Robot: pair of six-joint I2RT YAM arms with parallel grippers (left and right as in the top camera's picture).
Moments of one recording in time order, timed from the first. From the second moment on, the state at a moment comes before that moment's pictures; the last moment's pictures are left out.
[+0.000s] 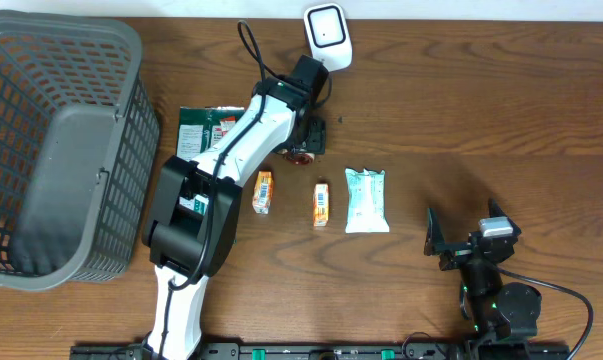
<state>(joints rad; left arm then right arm) -0.47 2.16 1.71 -0.89 0.02 -0.41 0.04 0.01 0.01 -0.06 -0.10 -0.01</state>
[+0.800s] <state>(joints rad) -0.43 2.03 1.71 -0.91 0.01 -0.40 0.04 0.01 0.01 -0.06 -0.10 -0.01</state>
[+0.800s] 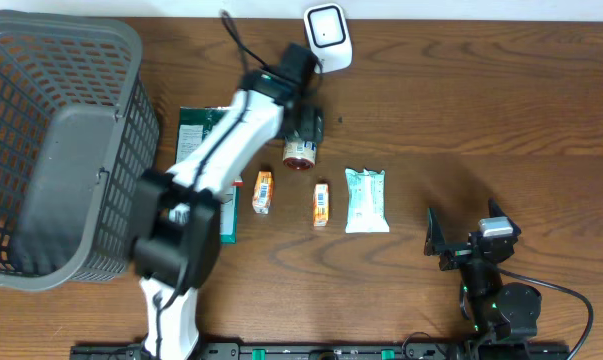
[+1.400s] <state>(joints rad) -0.18 1.40 1.76 -1.08 -0.01 -0.36 0.04 0.01 0.01 -0.06 -0.10 -0.01</state>
